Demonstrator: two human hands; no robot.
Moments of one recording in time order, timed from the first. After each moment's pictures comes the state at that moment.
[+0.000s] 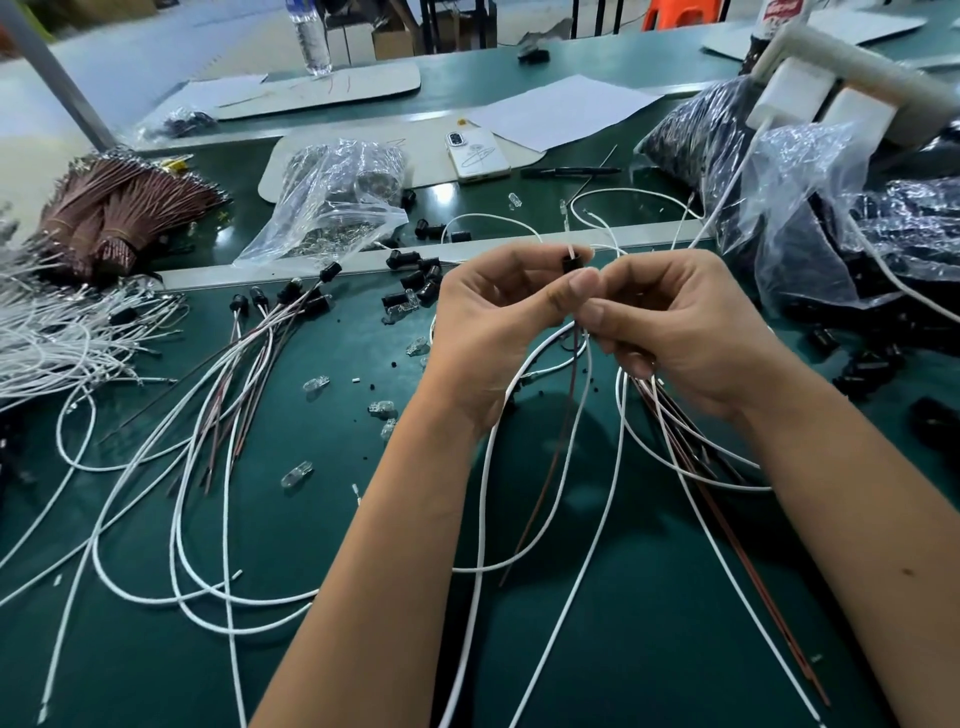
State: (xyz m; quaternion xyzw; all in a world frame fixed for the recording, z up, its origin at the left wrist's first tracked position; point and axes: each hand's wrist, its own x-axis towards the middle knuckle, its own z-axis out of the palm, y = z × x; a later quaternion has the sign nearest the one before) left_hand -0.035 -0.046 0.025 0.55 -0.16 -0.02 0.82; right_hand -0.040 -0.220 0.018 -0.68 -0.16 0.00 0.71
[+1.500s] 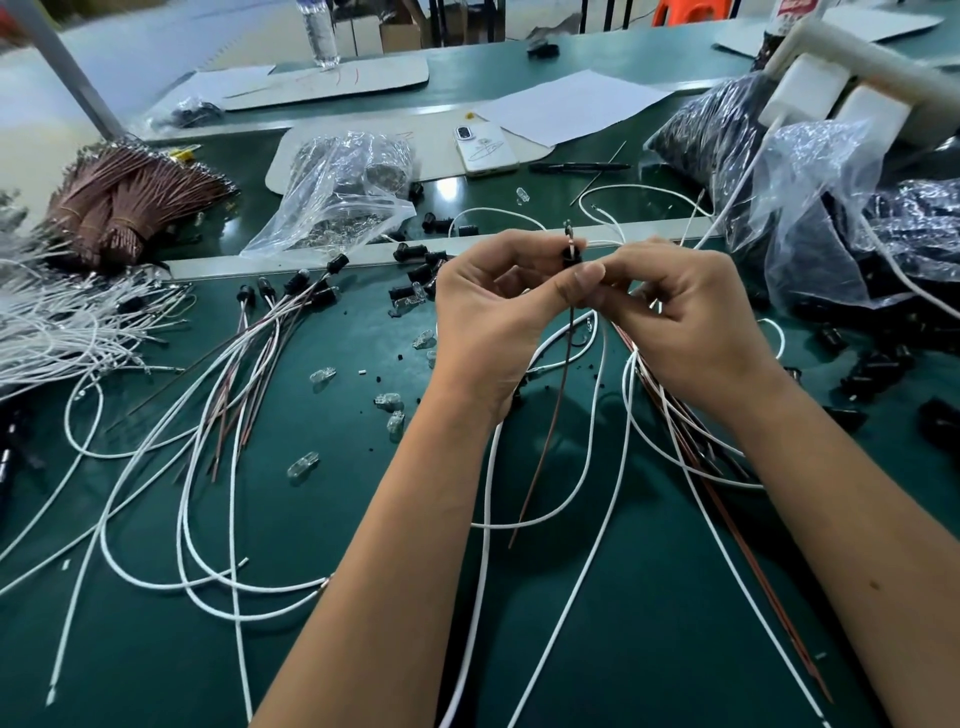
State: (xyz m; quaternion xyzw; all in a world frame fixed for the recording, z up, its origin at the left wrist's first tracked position) left_hand -0.031 -0.049 0.022 0.57 -0.15 0.07 0.81; right_hand -0.032 -0.218 0.009 -0.82 -0.23 -0.21 0.48
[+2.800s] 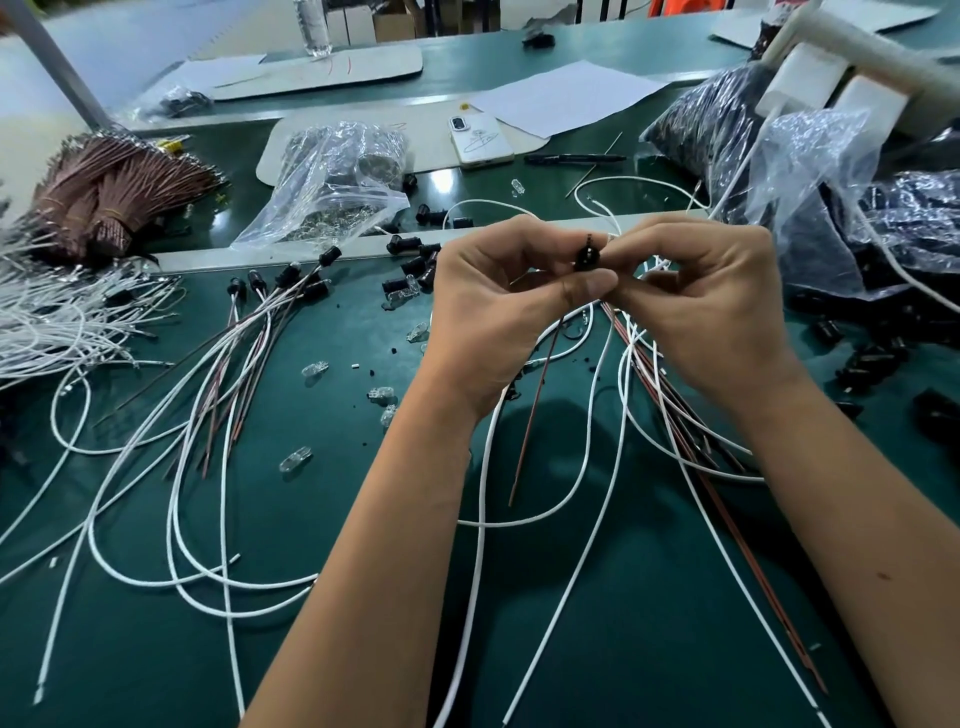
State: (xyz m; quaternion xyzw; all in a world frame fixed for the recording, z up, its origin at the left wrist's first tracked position) left_hand -0.034 -0.045 0.029 0.58 -0.24 0.05 0.77; right_hand -0.041 -0.216 0.020 -0.75 -0.23 -0.25 0.57
